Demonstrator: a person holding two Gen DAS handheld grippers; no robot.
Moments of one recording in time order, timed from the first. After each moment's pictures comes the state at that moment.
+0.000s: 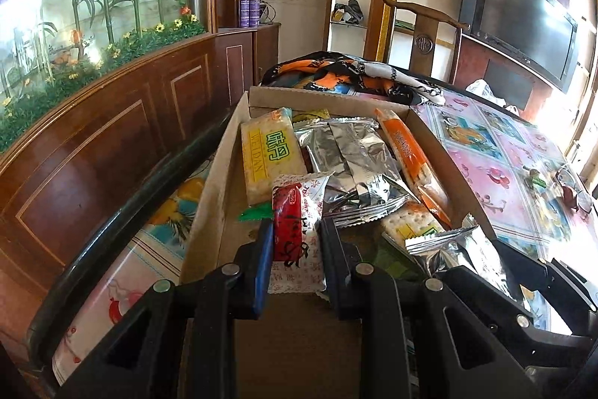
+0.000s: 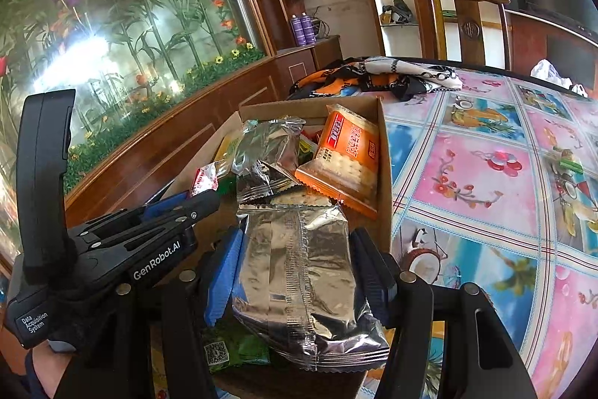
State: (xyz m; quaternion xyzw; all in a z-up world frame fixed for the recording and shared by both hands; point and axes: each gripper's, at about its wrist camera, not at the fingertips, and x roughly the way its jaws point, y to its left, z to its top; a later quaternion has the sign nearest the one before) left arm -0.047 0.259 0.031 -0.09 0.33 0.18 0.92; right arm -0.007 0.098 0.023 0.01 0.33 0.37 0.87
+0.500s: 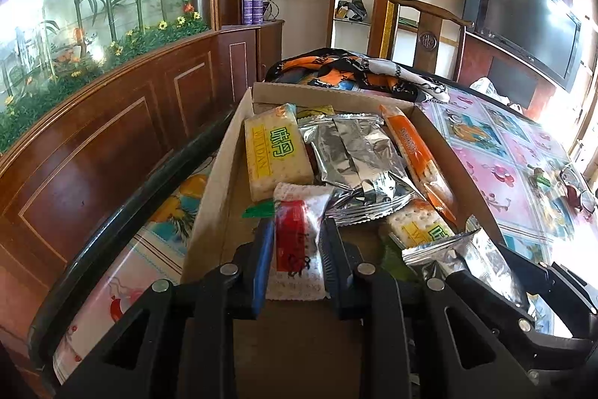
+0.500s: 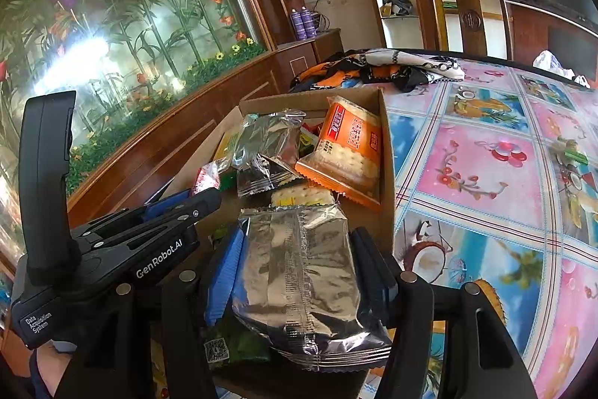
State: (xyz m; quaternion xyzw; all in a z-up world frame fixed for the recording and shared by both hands) left arm -0.049 0.260 0.025 -0.09 0.33 0.19 0.92; right arm -0.004 0.098 0.020 0.02 0.35 0.38 0.86
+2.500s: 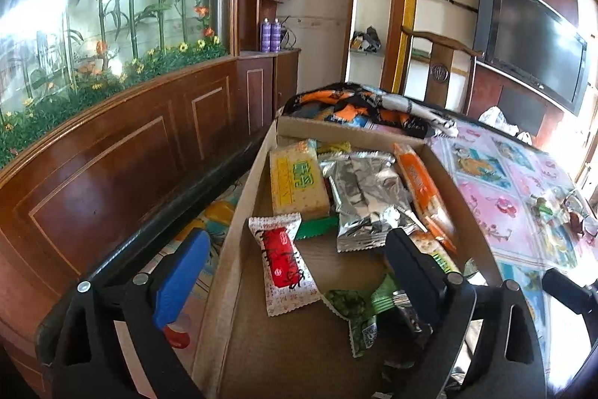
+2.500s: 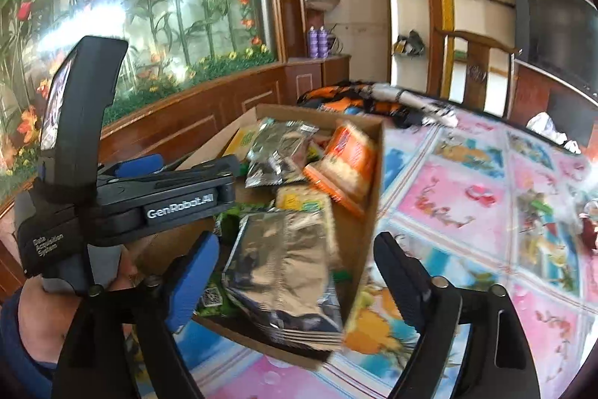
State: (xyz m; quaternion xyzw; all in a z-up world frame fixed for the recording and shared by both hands) left arm -0.065 0.263 0.049 -0.09 0.27 0.22 0.93; right arm -0.047 0.085 0.039 -0.07 0.27 0.37 0.89
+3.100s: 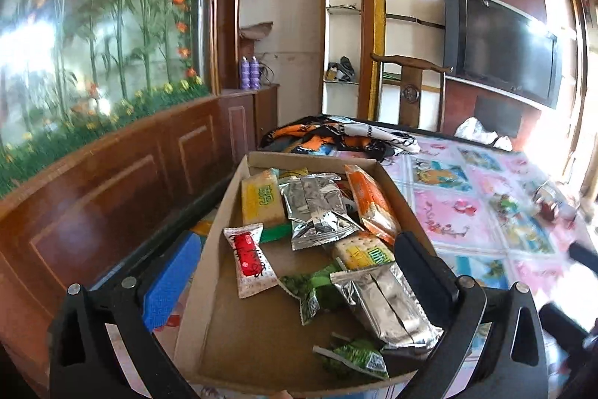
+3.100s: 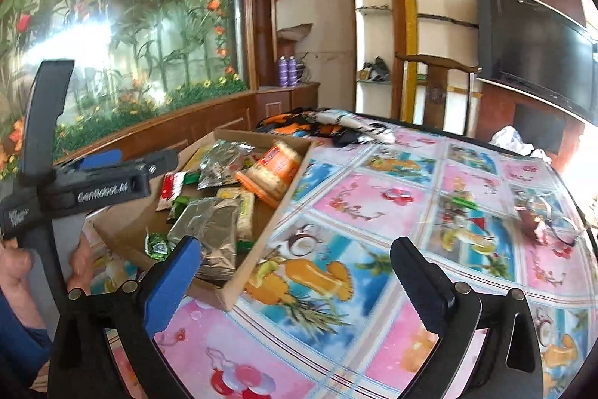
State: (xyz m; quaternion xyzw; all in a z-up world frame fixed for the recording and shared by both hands) left arm -0.099 0.205 0.067 -0.03 0.22 0.20 0.95; right arm -0.064 -0.007 0.052 -0.06 0.22 0.33 0.92
